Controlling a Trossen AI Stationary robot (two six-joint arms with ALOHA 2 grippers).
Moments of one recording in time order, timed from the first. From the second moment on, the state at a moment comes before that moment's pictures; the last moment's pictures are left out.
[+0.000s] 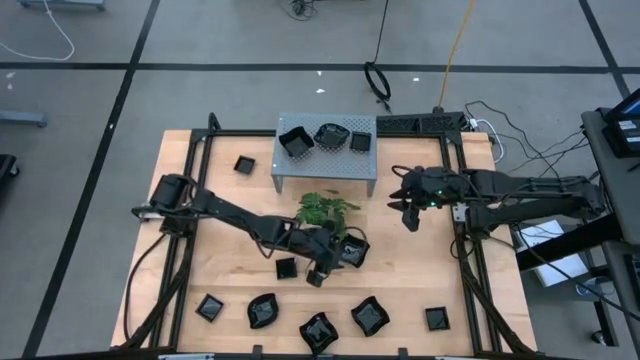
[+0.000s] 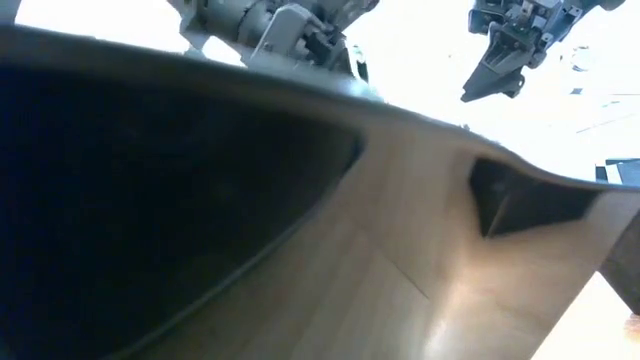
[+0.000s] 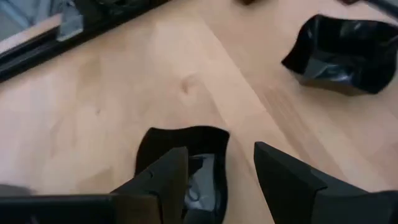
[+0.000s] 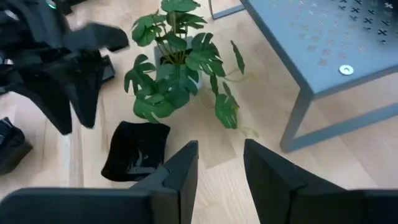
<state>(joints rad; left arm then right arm) -0.22 1.91 1.19 0.11 -0.02 0.29 -0.07 0.86 0.75 -0.58 0.06 0.32</state>
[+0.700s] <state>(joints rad) -0.18 1.95 1.19 0.00 0.08 0.69 -0.07 0.86 0.75 -0.57 0.14 0.32</state>
